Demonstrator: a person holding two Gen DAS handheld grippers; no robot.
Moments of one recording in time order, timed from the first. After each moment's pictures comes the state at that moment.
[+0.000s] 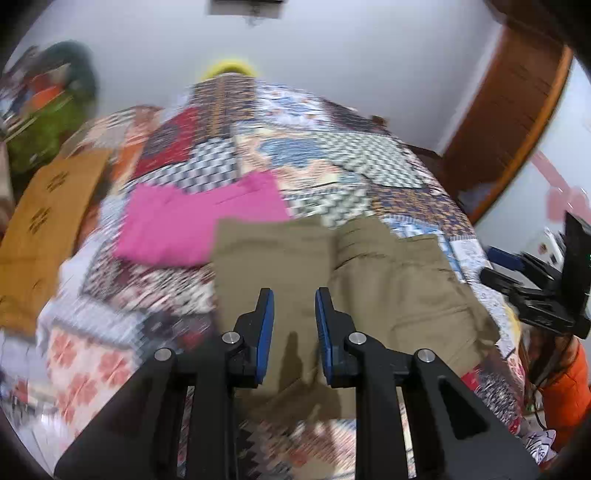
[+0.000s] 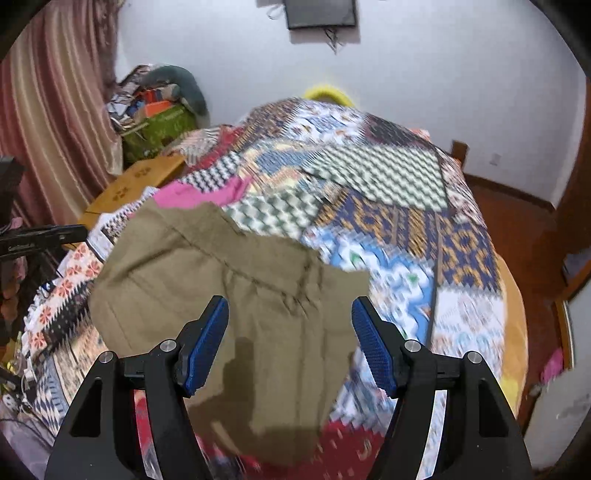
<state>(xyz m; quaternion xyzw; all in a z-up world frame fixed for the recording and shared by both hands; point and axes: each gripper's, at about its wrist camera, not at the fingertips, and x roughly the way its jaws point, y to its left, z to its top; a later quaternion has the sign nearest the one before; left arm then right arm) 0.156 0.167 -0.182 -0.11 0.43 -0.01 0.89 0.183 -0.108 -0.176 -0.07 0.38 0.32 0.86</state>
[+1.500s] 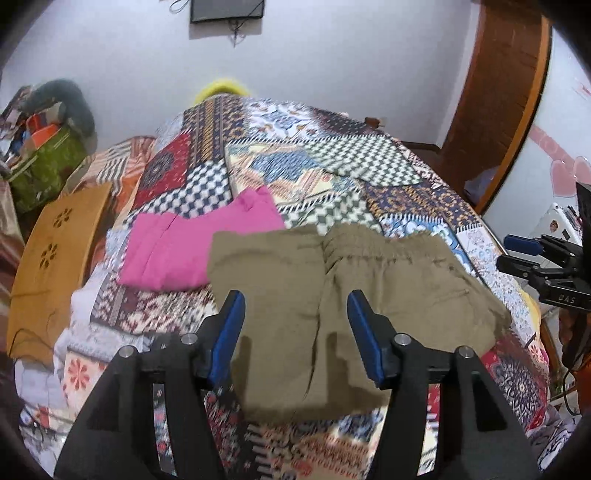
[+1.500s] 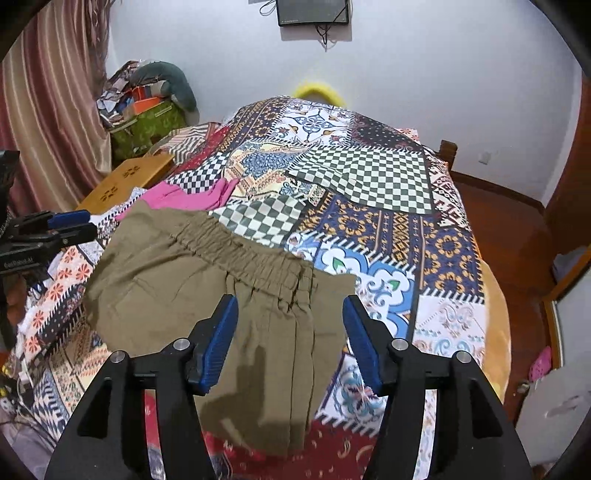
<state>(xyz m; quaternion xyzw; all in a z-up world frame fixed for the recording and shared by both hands) 0.148 0.155 -0.181 -0.05 0.41 0.01 0.91 0.182 -0.124 -0.169 -0.08 0.41 0.29 0.86</state>
